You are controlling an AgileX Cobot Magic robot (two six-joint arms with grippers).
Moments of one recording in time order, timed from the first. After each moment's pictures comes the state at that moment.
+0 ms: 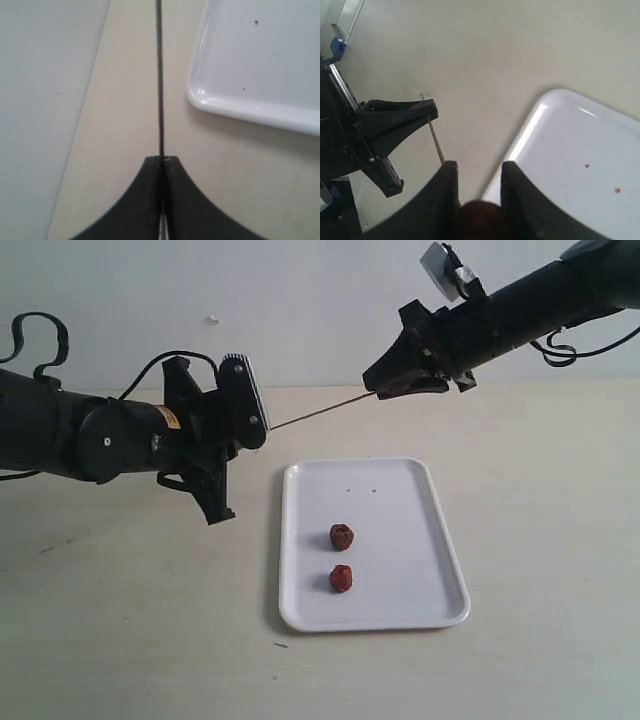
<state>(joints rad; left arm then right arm) -0.53 1.88 -1.02 -0.14 -0.13 1.07 -0.06 2.21 -1.77 1.06 1.23 -0.72</state>
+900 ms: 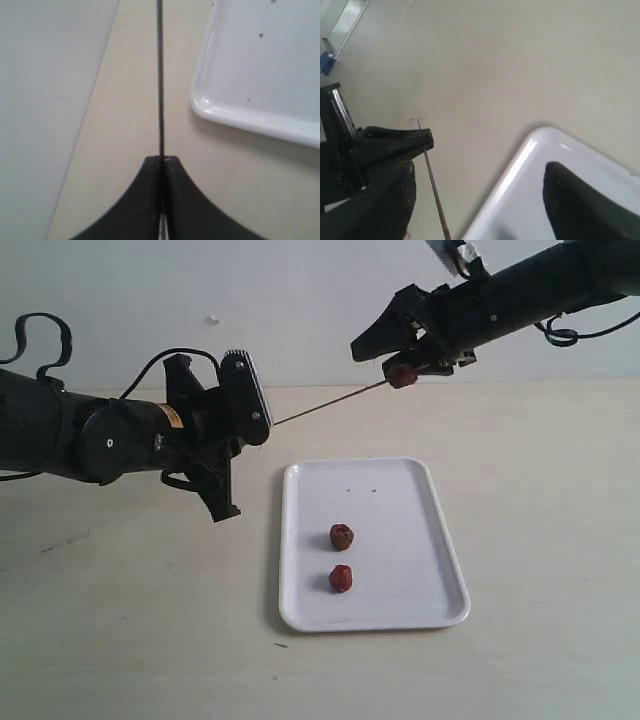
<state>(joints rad) -0.53 1.88 -1.02 -0.14 -0.15 1.04 -0.06 2.17 -1.77 1.09 1.12 -0.79</state>
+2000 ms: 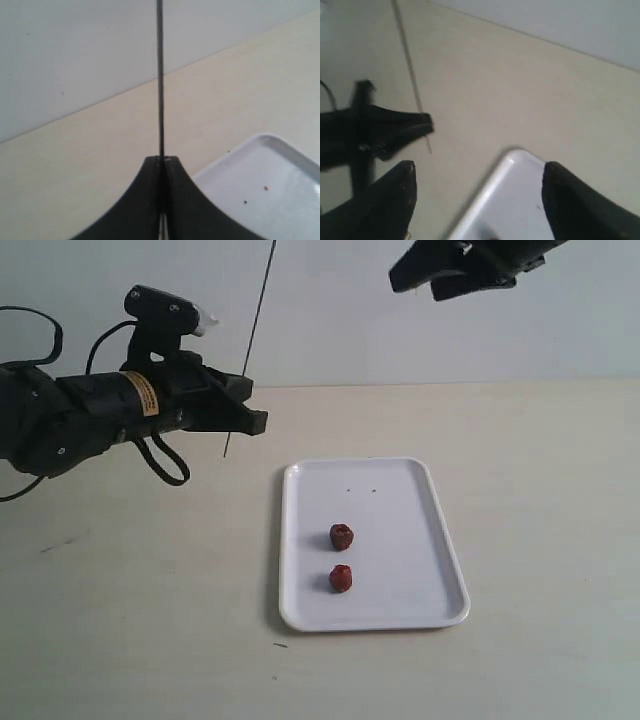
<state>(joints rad) -0.43 1.88 -1.02 0.46 -0.42 -0.36 -0.06 1.92 -1.77 0.89 1.08 -0.70</state>
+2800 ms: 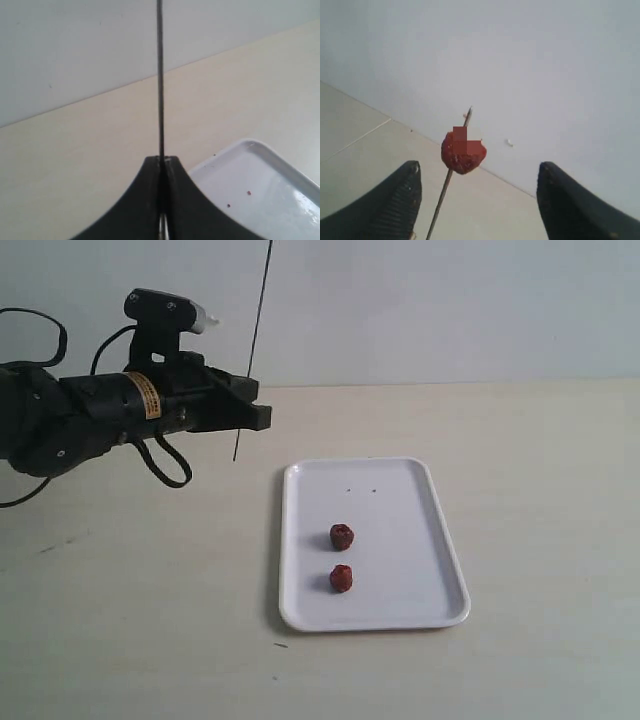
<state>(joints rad) -0.43 1.88 -1.02 0.52 -0.43 -0.49 0.20 1.94 -1.74 1.25 0.45 -1.12</state>
